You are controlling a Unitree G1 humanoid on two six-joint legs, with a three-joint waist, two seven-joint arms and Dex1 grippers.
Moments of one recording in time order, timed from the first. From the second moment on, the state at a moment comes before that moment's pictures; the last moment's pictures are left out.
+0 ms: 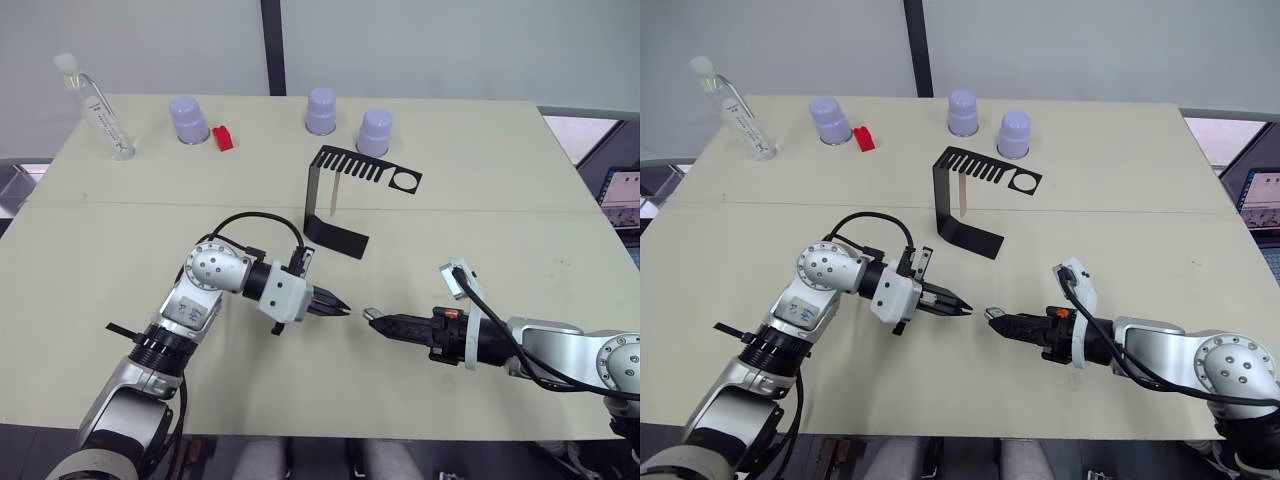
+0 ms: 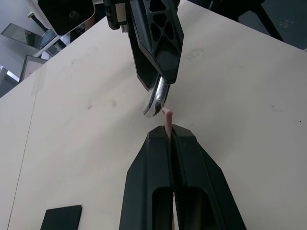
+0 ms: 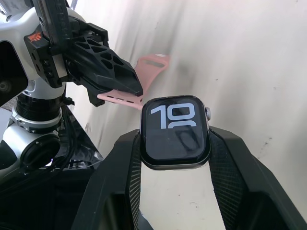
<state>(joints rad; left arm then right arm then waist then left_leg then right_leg) -0.63 0.49 -0.30 0.11 -0.13 -0.32 -1.29 -0.19 -0.93 0.02 -0.43 1.95 0.98 -0.12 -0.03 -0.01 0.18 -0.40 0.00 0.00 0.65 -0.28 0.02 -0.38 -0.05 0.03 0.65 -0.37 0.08</state>
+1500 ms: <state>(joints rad) -0.65 0.45 -0.32 0.12 -0.10 -0.30 -1.26 -0.22 -0.92 0.03 -0.44 1.95 0.96 -0.16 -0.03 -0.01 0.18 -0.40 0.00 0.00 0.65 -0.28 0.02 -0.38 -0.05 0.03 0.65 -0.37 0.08</state>
